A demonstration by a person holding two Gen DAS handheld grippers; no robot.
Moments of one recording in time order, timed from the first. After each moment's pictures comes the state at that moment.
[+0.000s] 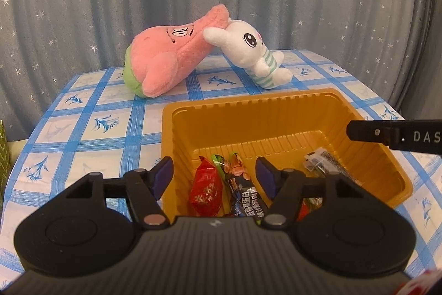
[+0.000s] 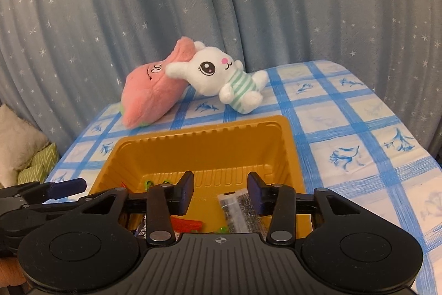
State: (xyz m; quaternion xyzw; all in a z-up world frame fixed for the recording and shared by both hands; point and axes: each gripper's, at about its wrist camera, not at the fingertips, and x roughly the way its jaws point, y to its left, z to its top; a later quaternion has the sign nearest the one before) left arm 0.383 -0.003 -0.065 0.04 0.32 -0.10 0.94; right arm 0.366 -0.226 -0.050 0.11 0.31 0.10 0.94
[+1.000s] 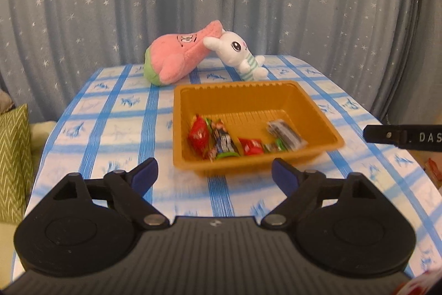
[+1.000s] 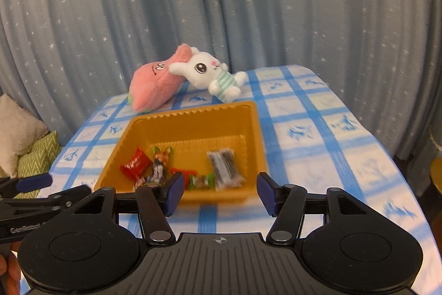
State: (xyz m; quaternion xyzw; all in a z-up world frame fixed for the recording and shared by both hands) left arm 0.220 0.006 -0.017 0.02 0.31 -0.09 0.95; right arm 0.223 -0.241 -0.007 0.10 0.31 0.06 0.94
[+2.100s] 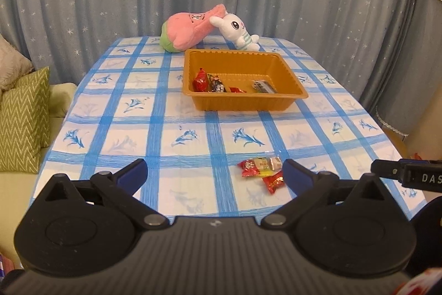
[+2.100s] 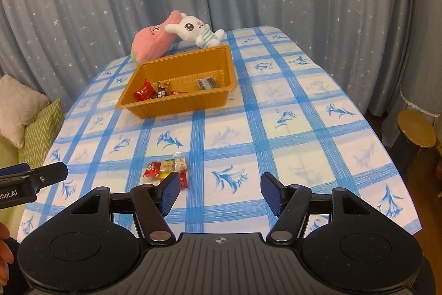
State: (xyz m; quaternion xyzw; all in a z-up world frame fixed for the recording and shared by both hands) left arm 0.074 0.019 0.006 0.00 0.34 -0.07 0.94; right arm 0.052 -0.241 0.002 0.10 0.37 0.04 0.92
